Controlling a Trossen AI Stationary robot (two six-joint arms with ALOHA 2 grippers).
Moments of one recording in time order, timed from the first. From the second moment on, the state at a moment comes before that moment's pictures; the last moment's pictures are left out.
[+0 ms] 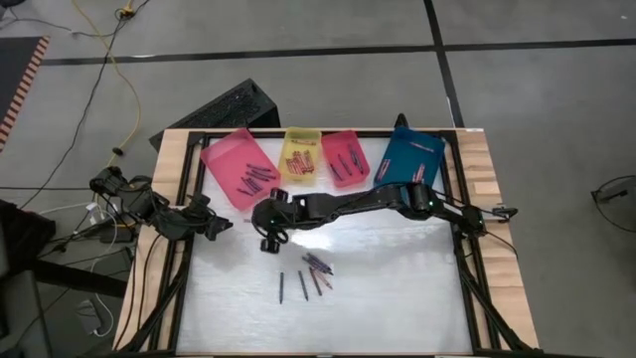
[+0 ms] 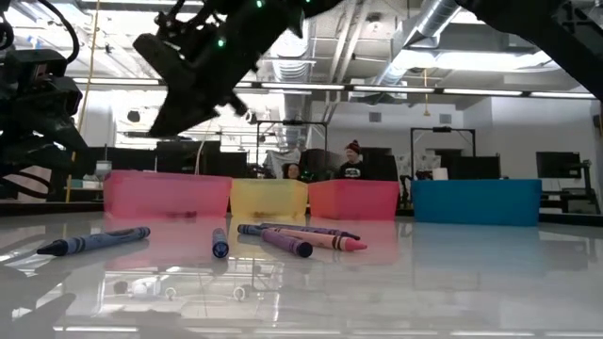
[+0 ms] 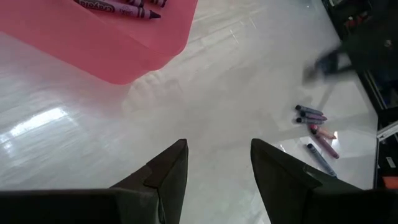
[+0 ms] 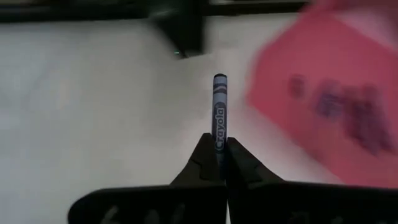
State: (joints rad) left arm -0.54 0.04 0.22 -0.88 -0.58 -1.37; right arm 0.05 2.32 2.14 -0.48 0.21 0.10
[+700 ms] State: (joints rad) left arm -0.54 0.04 0.22 -0.88 -0.58 -1.37; right arm -0.06 2.23 2.35 -0.99 0.40 0.24
